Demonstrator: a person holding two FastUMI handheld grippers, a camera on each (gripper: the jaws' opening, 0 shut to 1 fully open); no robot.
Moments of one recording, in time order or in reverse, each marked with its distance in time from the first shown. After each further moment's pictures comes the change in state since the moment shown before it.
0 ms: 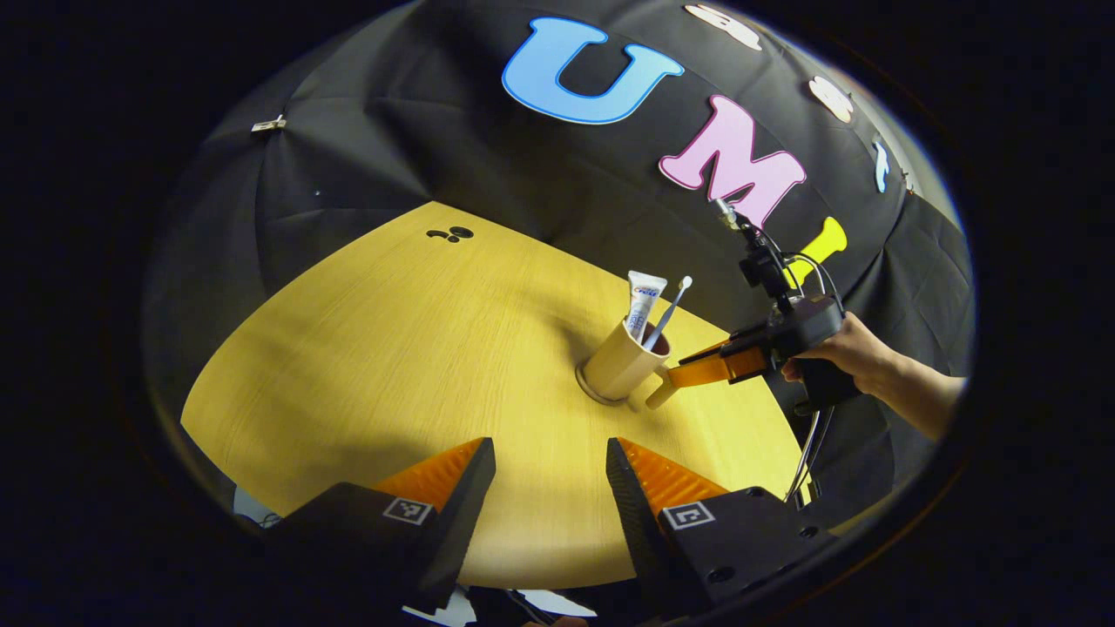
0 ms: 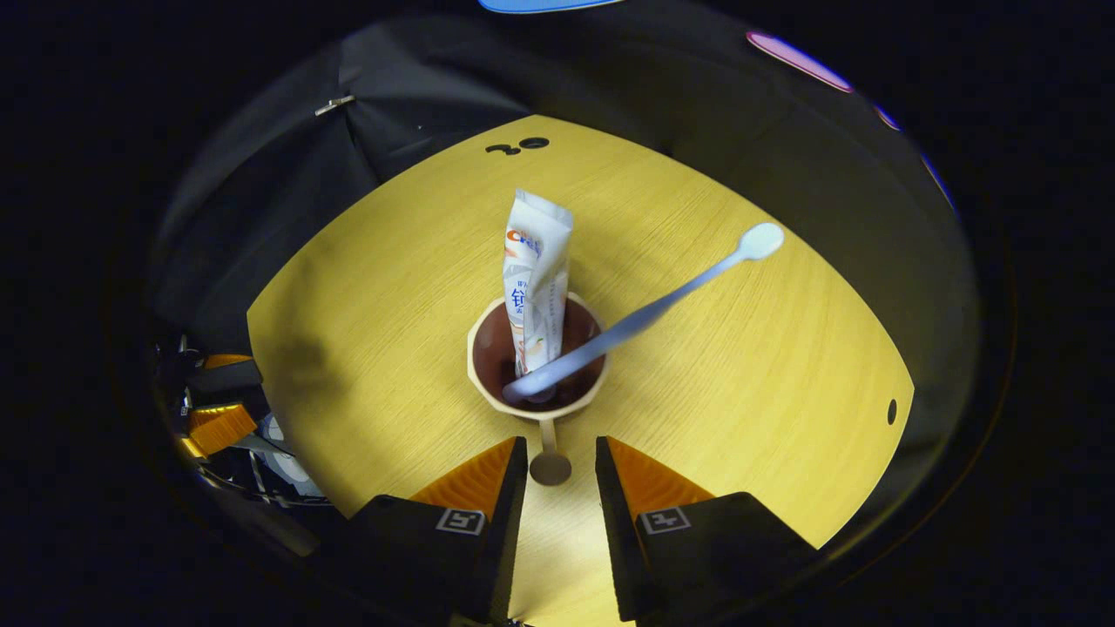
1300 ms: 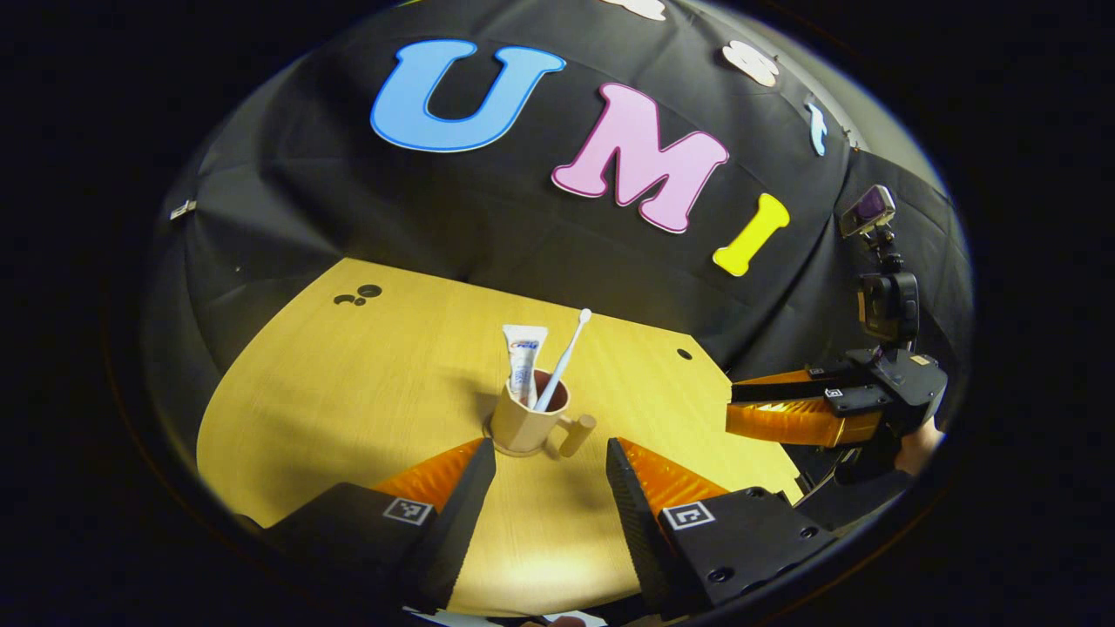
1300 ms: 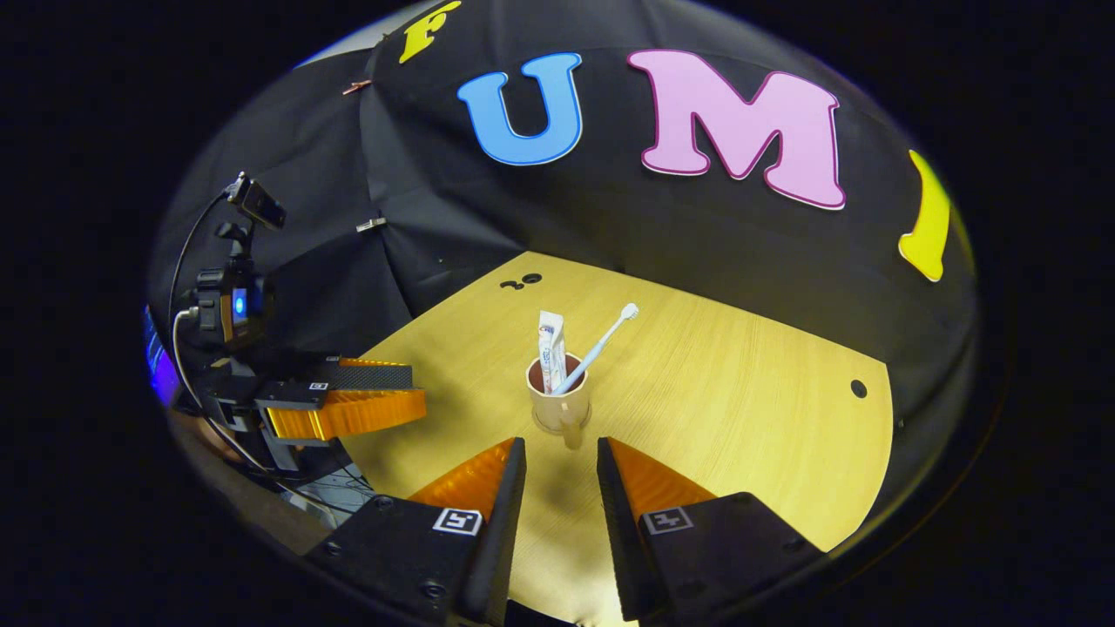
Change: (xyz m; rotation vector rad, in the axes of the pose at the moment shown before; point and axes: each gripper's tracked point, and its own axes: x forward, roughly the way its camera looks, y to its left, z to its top) left arm 0.028 -0.120 0.055 0.204 -0.030 -0.118; right arm -0.176 0.010 -0.034 0.129 -0.467 -0.009
